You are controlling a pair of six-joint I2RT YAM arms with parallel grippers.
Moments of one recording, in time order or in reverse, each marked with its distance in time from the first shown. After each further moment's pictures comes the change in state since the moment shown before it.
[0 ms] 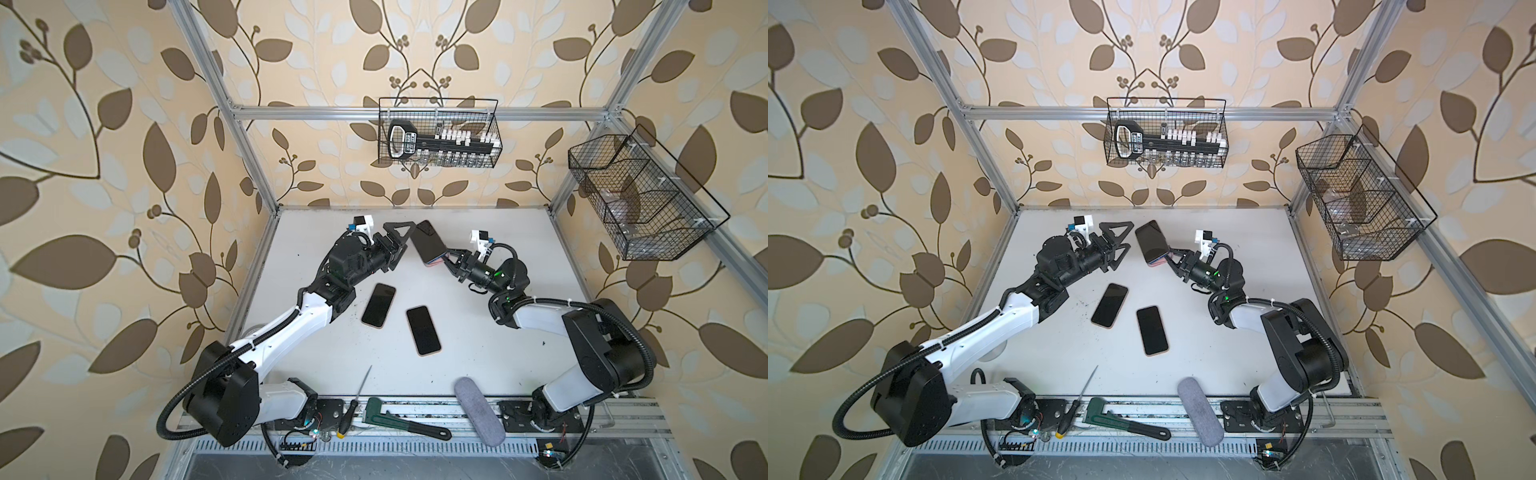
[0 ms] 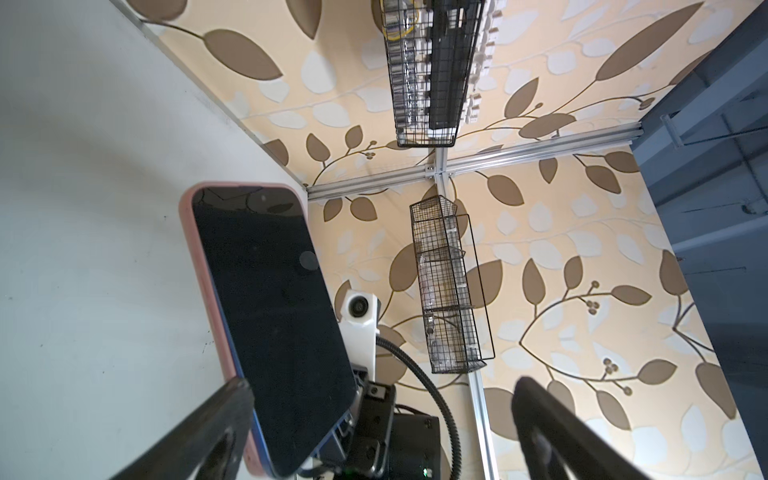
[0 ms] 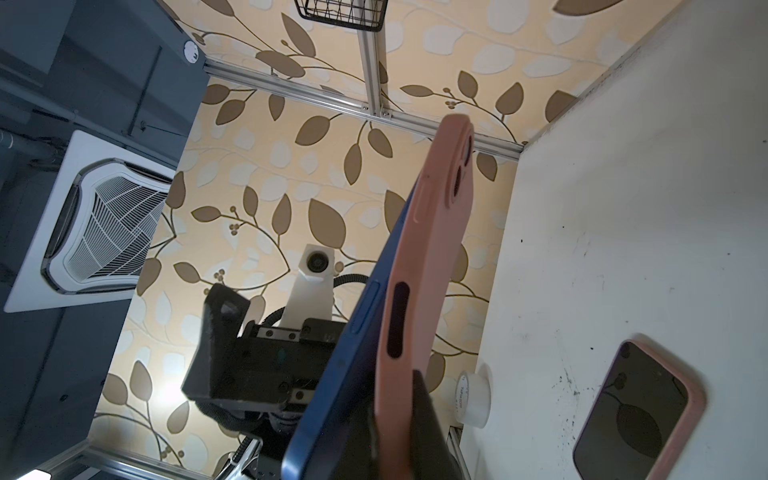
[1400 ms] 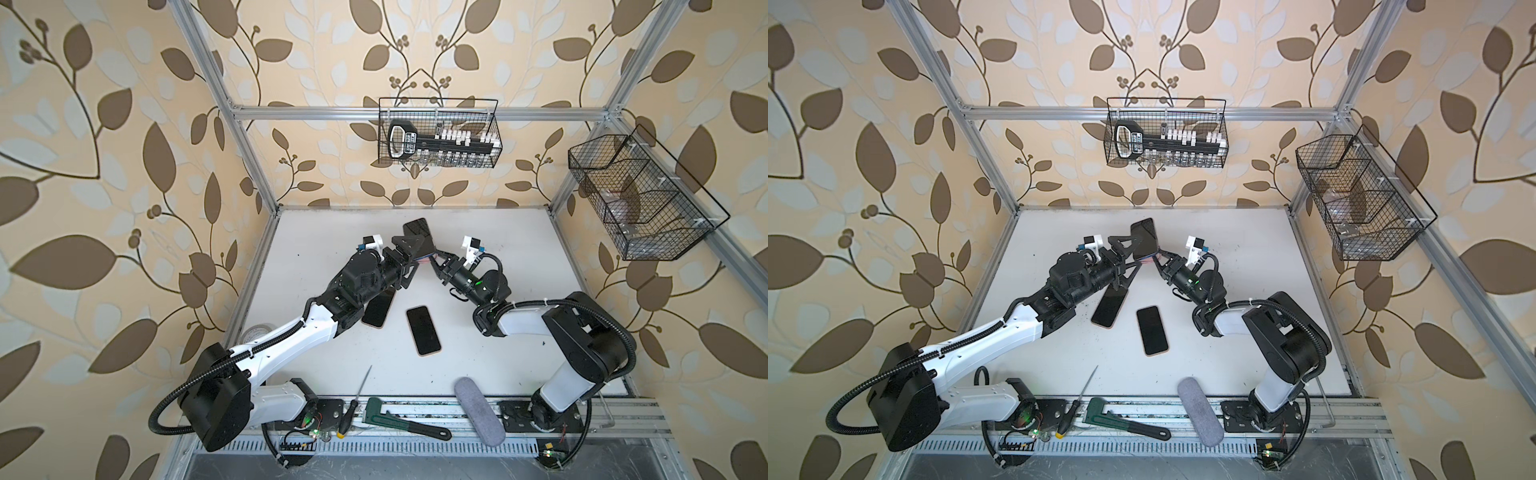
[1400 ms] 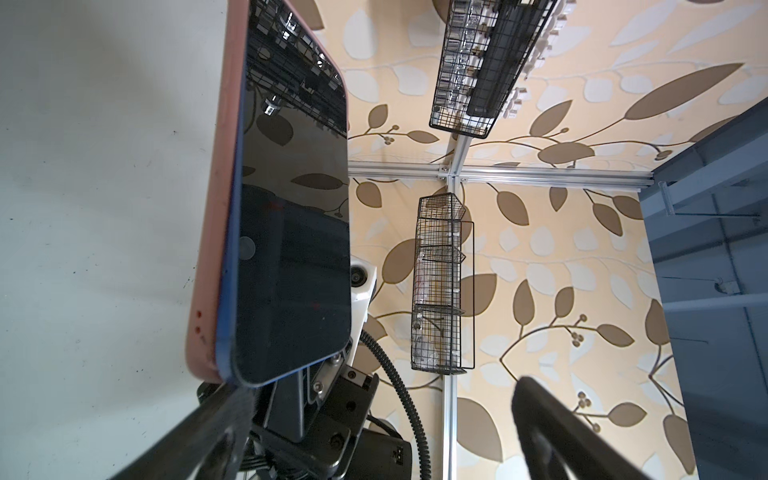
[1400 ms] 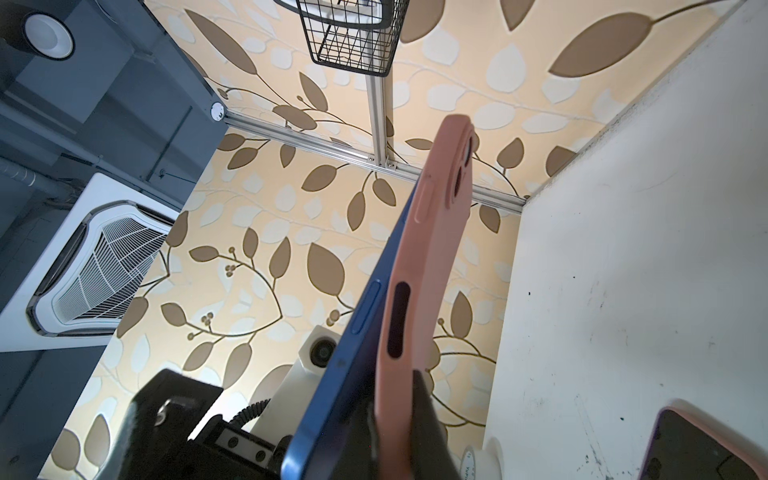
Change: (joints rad) left arm -0.143 -0.006 -0.065 0.021 -0.174 -0.216; right arm 0.180 0.074 -0.011 0.134 0.349 -0.048
